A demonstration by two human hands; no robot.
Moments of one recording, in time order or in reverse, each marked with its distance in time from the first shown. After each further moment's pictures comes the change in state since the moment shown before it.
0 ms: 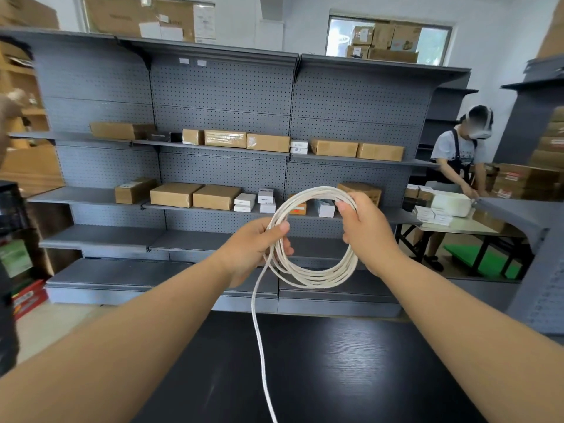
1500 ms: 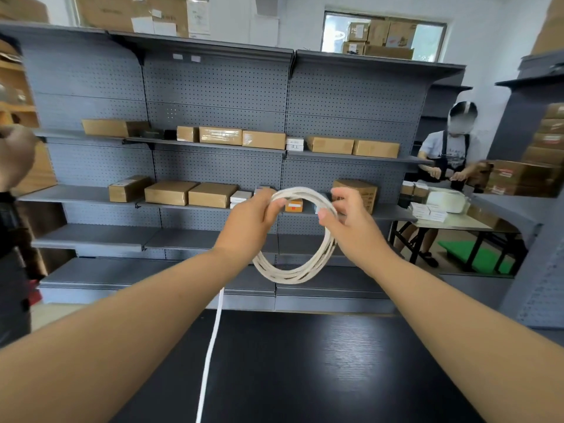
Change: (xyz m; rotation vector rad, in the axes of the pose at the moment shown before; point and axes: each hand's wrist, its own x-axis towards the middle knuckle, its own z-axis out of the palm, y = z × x) left_hand 0.009 0.022 0.003 0.828 0.350 0.410; right_hand -0.009 -0.005 0.003 0.076 -0.102 -0.027
